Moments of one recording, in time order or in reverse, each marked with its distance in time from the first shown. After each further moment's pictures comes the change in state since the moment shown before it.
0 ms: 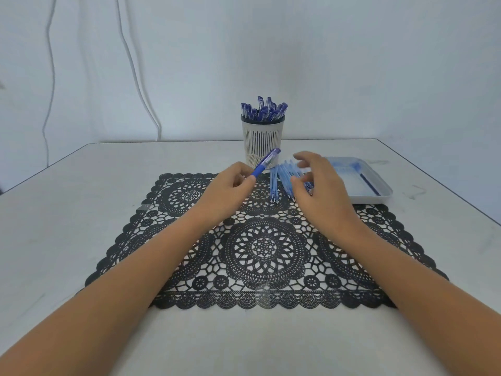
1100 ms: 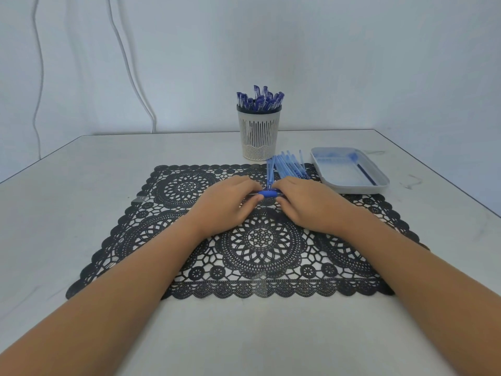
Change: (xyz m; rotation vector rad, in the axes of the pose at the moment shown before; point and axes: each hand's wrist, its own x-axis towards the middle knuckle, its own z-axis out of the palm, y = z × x) left_hand -0.008 -0.027 0.008 0.632 -0.077 0.522; right_hand 0.005 0.022 0.006 -0.494 -0.526 -0.306
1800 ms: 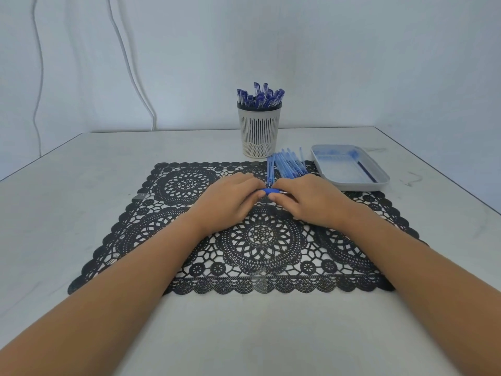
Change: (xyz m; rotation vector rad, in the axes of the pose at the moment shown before) left_hand 0.000 0.000 0.003 -0.009 0.009 0.093; right_hand 0.000 0.001 0.000 0.108 0.031 0.001
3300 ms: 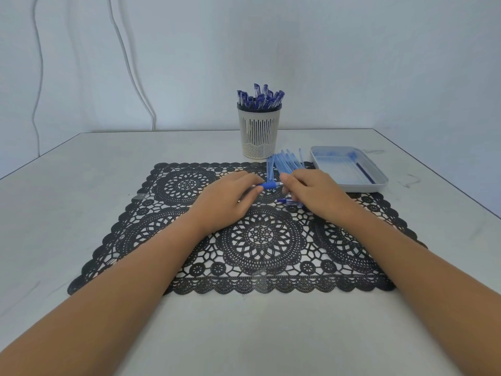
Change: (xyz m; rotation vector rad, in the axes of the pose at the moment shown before) left_hand 0.000 -0.003 0.002 -0.047 0.056 -0.104; right_hand -0.001 -0.008 -0.009 0.428 0.123 0.368
